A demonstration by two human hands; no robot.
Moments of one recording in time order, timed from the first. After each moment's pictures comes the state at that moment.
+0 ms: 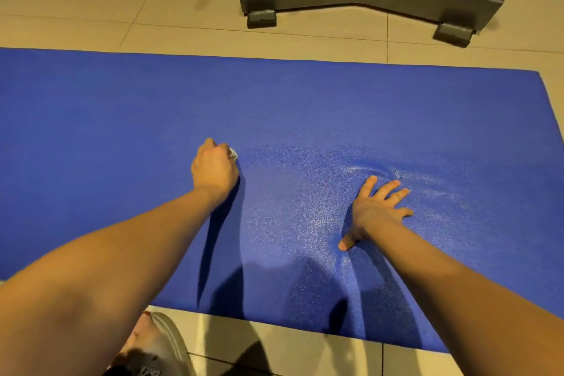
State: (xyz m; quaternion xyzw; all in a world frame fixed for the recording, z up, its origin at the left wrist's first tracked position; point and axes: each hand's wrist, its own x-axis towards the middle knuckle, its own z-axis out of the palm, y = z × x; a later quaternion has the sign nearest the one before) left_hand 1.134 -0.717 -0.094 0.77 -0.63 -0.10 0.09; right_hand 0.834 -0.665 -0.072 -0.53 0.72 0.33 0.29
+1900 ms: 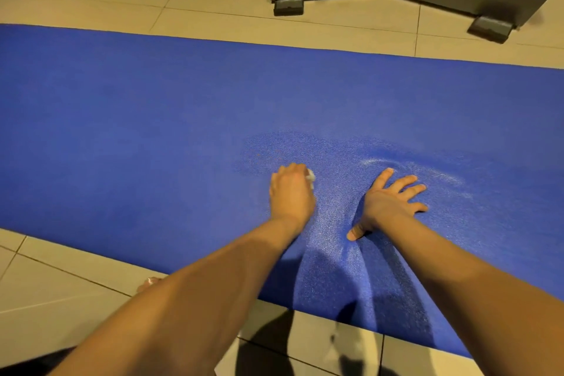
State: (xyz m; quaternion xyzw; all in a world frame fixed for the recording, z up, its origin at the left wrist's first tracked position) left_hand 1.005 -0.642 -0.098 0.75 -0.62 -0.20 0.13; right_hand 0.833 -0.663 -0.066 -0.54 0.73 0.30 0.29
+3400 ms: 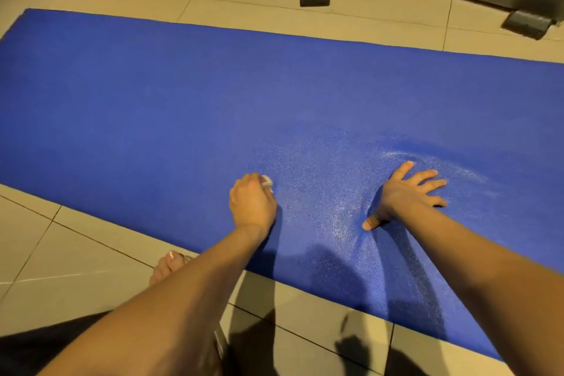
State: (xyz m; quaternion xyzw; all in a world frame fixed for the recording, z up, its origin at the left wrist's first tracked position) left_hand 1.091 -0.580 -0.100 0.85 -0.48 -0.16 0.17; right_hand 0.838 -0.664 -0.062 -0.52 0.74 0.32 0.29
